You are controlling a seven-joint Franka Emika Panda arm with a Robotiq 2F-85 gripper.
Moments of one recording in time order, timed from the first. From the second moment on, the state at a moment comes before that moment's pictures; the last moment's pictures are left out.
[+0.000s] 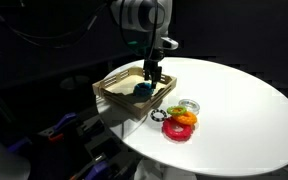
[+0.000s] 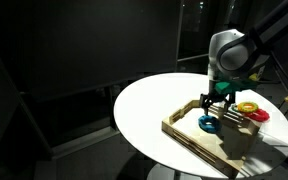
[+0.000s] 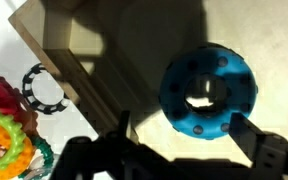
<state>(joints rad) 0.13 0.43 -0.04 -2.12 0.00 2.37 0.53</state>
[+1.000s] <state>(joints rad) 0.02 0.18 -0.06 -2.12 -0.06 2.06 0.18</state>
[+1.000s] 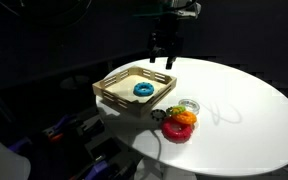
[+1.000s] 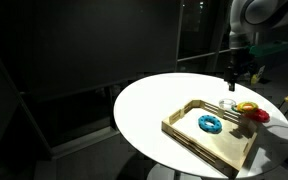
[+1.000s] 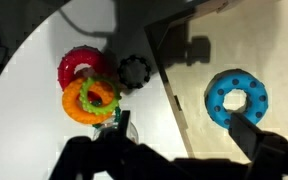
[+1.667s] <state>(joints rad) -0.02 0.01 -0.06 -2.12 -0.07 2.00 0.15</state>
